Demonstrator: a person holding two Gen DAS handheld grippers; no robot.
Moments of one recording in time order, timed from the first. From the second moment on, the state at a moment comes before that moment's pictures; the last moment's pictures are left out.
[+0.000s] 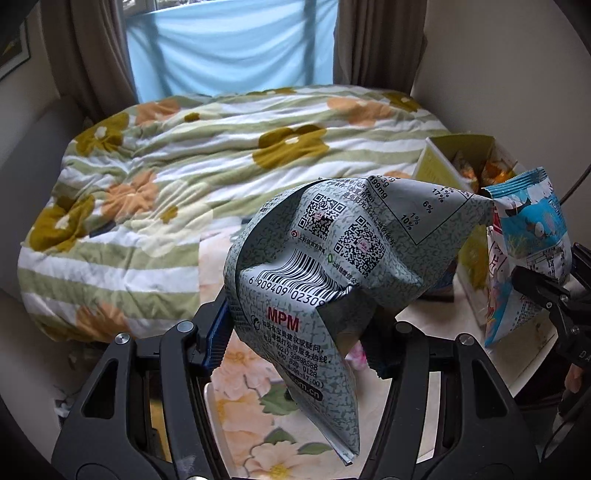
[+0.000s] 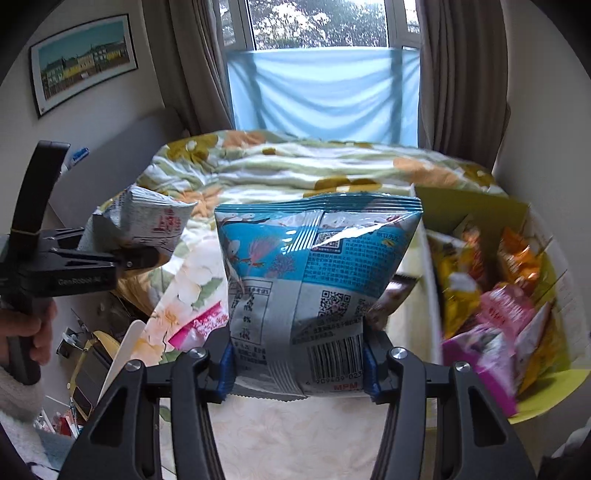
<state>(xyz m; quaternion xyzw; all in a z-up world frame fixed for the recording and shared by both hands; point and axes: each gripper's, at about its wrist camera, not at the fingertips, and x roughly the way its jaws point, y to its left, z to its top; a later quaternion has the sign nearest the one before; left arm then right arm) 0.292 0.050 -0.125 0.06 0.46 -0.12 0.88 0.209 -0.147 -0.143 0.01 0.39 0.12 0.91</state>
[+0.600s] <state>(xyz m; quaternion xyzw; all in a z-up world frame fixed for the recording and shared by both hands) 0.331 -0.217 -0.086 0.05 0.44 -0.23 0.87 0.223 -0.350 -0.082 0.05 0.36 0.03 0.93</state>
